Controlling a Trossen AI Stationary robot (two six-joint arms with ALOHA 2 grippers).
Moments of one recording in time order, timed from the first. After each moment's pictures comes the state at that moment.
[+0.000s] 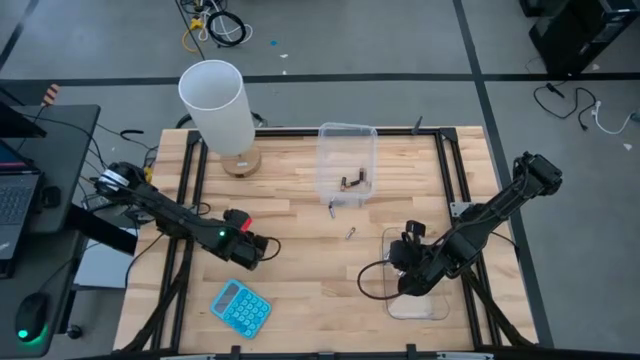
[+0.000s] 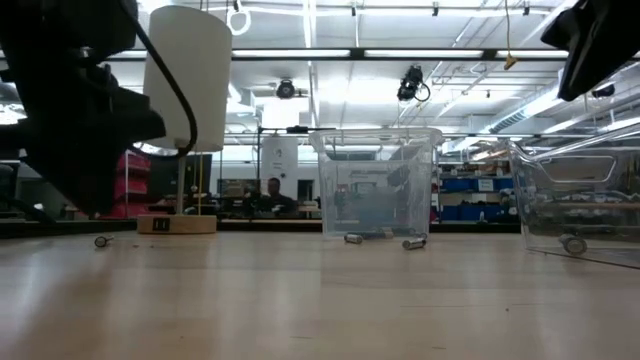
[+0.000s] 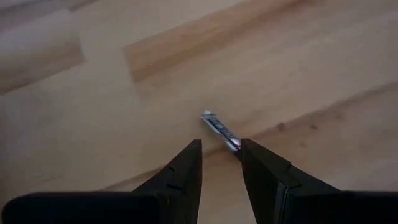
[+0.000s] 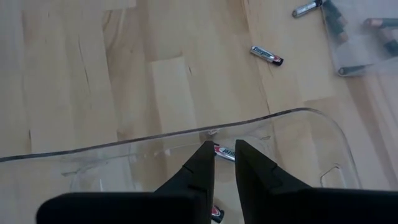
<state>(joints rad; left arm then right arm) -0.44 1.43 0.75 -0.91 -0.41 -1.68 0.66 1.38 1.05 -0.94 0.41 0.80</state>
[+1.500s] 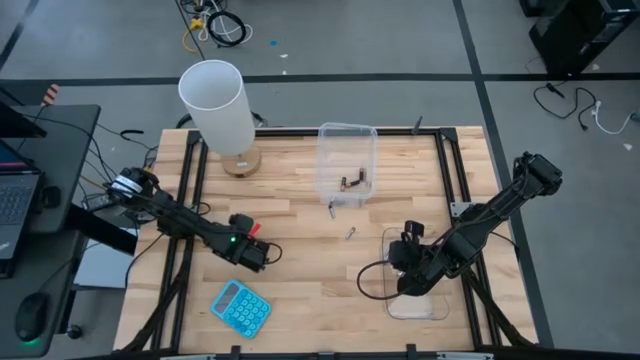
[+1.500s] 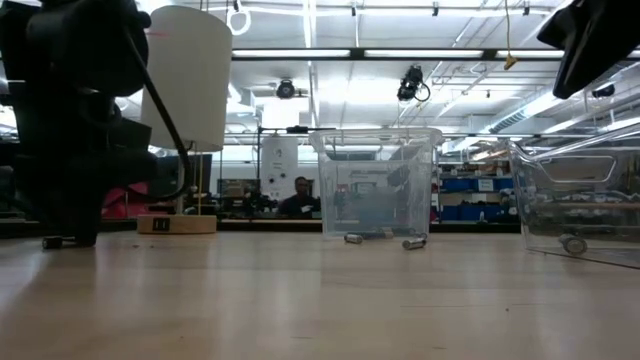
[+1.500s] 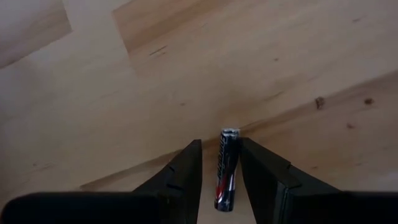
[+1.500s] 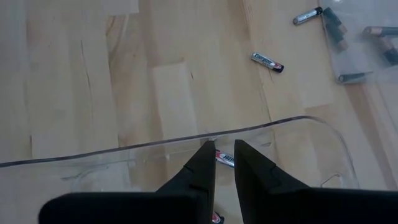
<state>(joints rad) -0.43 1.56 0.75 -0.87 -0.30 -1.64 0.66 1.38 1.05 -0.92 0.42 0.78</state>
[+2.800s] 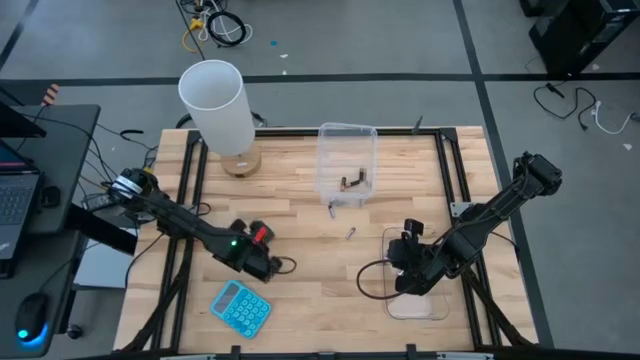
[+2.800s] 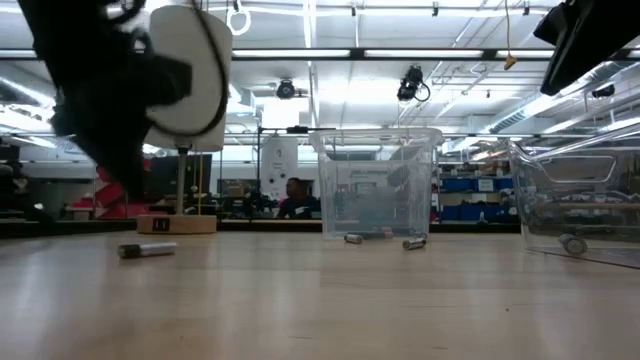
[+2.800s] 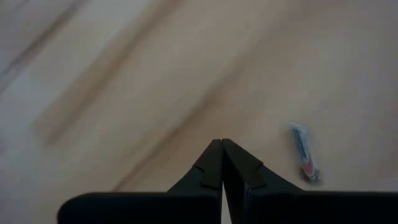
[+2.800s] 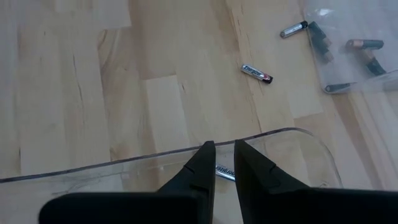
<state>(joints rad) -0.48 1.57 0.94 -0.83 -0.43 -1.24 0.66 1.38 1.05 -0.91 0.47 0.78</state>
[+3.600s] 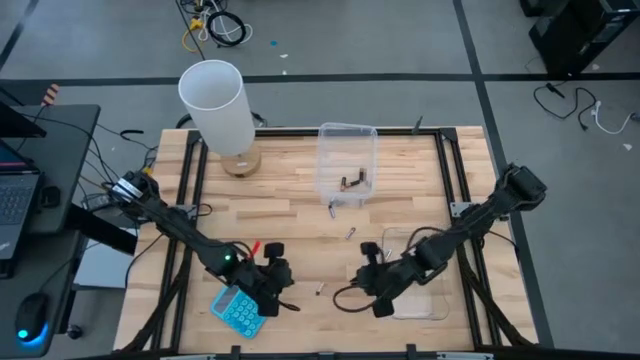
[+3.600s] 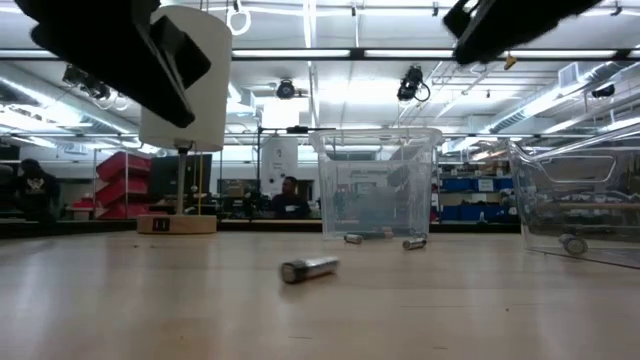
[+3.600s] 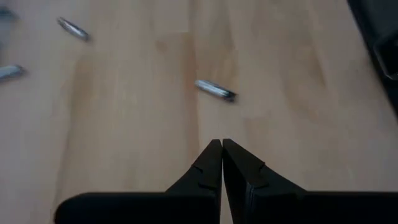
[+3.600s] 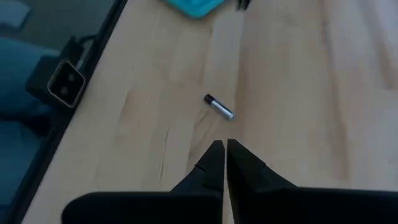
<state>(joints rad) -0.60 1.59 0.97 -0.27 -0.37 -0.42 0.57 1.59 1.05 -0.29 0.29 0.30</state>
